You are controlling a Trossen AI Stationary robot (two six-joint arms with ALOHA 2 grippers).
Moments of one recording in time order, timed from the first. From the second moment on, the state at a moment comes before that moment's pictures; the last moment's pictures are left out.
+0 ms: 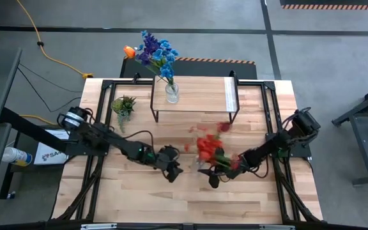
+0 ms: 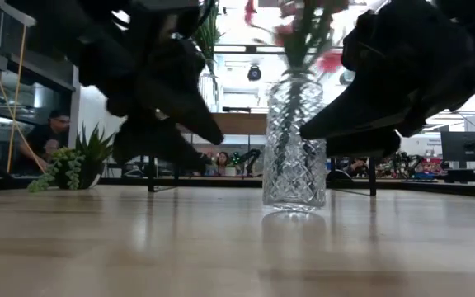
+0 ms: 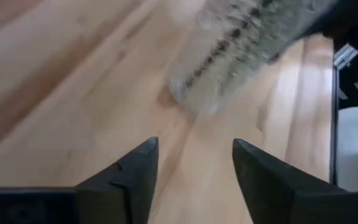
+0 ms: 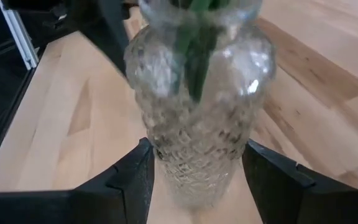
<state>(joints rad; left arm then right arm) -0.36 1.72 0.81 0.22 -0.20 -0.95 0.50 1.75 0.59 0.62 0.52 0.66</state>
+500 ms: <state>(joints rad) -0.28 1.72 0.82 0.31 -0.13 -0.87 0.55 1.75 0.59 0.58 0.58 0.70</state>
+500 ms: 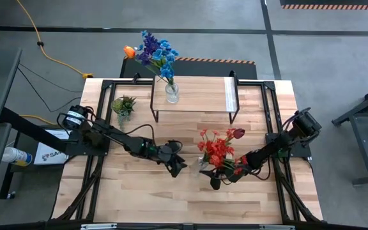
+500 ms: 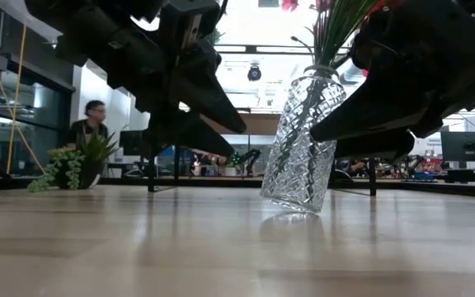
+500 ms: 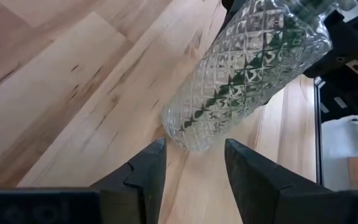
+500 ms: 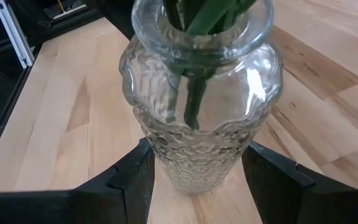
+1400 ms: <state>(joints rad) -0.28 1.72 0.82 0.34 -0.08 -0.86 0.53 1.76 0.65 0.50 0.54 0.65</state>
